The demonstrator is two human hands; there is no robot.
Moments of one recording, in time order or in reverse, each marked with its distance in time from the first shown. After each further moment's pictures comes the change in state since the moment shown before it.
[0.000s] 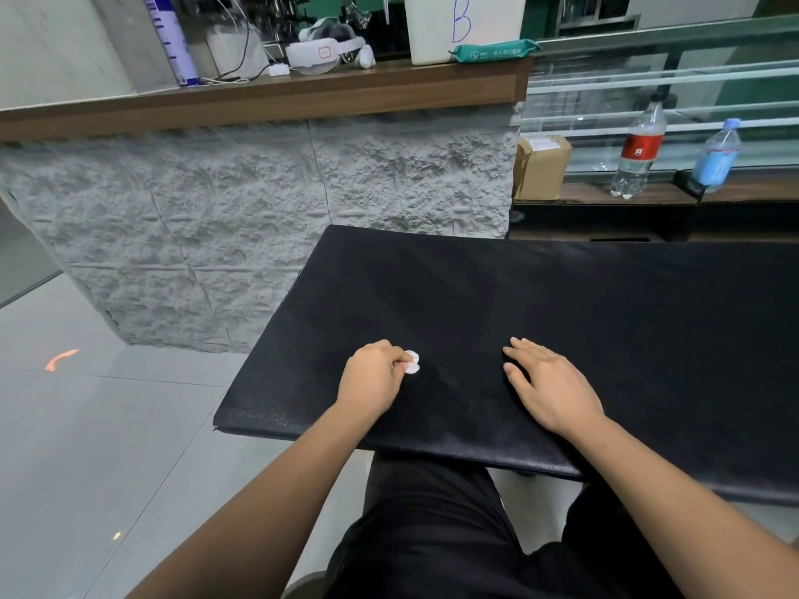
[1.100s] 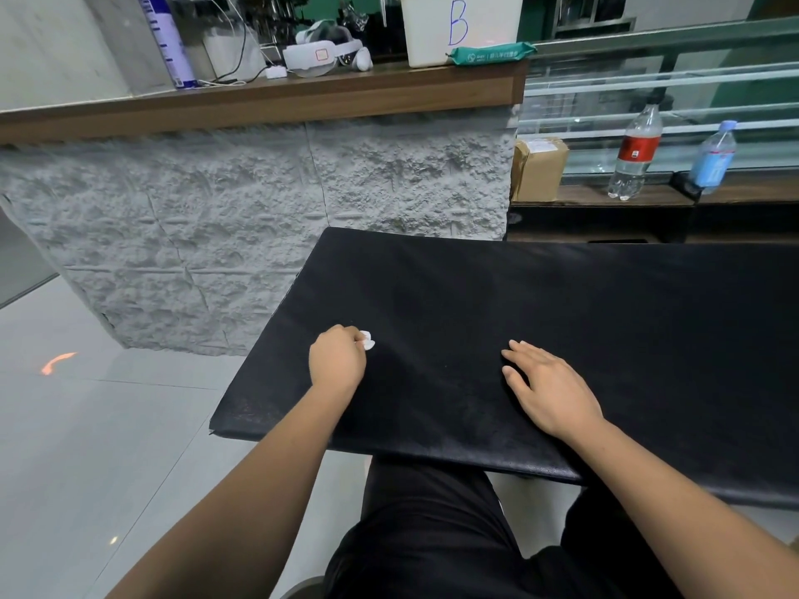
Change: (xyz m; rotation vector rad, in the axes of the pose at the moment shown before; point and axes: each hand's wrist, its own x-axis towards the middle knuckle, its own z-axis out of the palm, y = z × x) left_hand 0.036 -0.032 -0.021 0.097 0.180 -0.295; right_hand 0.000 0.002 0.002 -0.013 -0.003 -0.005
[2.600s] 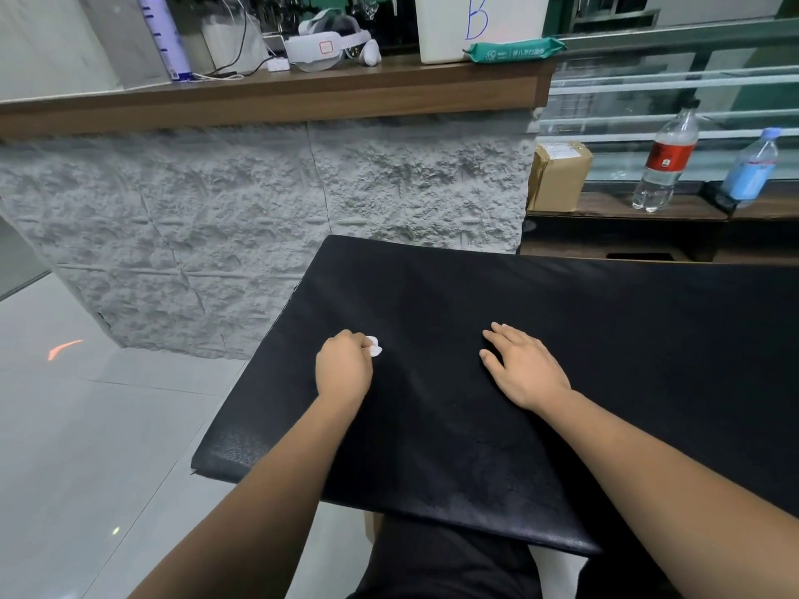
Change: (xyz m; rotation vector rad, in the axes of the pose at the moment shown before) left_hand 0.050 0.006 0.023 -0.049 -0.042 -0.020; right_hand 0.121 -0.013 0.021 -0.028 -0.128 -0.013
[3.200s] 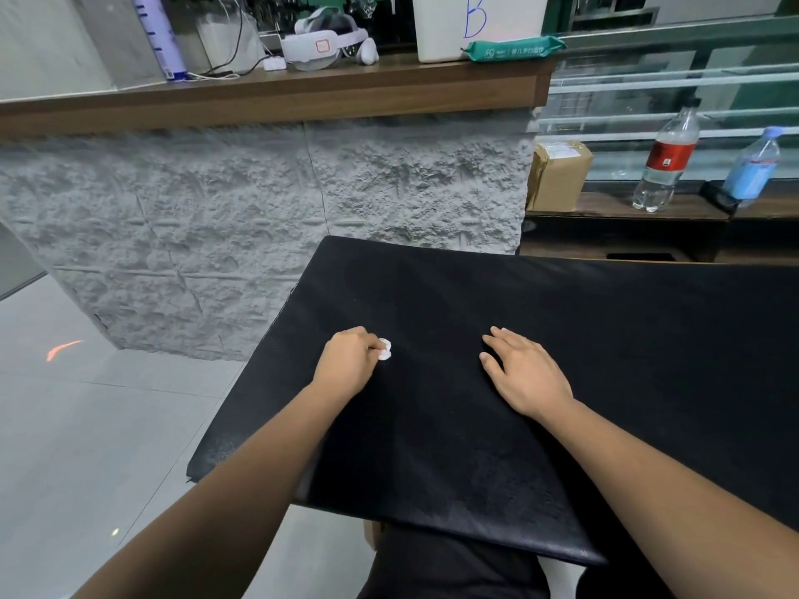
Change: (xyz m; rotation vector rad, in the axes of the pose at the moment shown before) left_hand 0.020 -0.004 -0.002 -0.045 -0.190 0.223; right_hand -0.003 0.002 0.002 -0.001 0.041 -0.003
